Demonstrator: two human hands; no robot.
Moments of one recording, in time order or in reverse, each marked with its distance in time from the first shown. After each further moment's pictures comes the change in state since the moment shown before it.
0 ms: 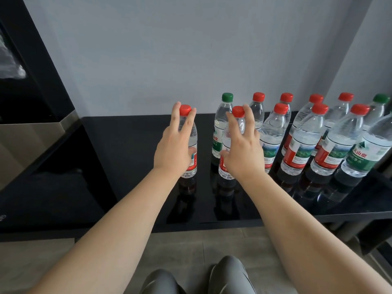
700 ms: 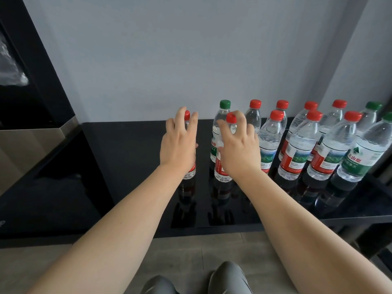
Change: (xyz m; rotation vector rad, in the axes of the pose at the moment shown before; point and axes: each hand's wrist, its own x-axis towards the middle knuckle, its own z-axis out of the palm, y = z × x) left_hand 0.018 0.015 -0.001 0.203 0.028 0.020; right_hand 0.016 -0.003 -0.002 -0.206 0.063 -0.139
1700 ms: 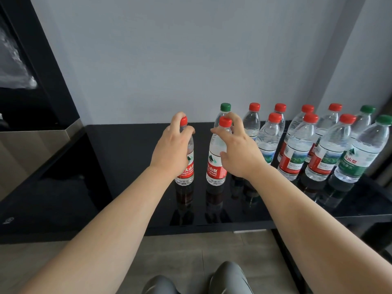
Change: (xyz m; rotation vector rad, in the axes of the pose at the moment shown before) left_hand -0.016 -0.018 -0.031 -0.145 -0.082 0.057; right_hand 0.003 0.006 -0.027 0.244 -0.217 -0.106
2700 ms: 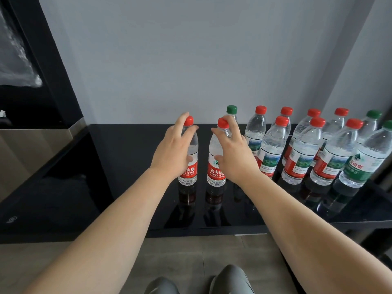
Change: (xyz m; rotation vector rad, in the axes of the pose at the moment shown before) left_hand 0.002 -0.024 0.010 -0.038 -0.001 0.046; right_hand 0.003 -0.023 0.022 0.015 0.047 0.041
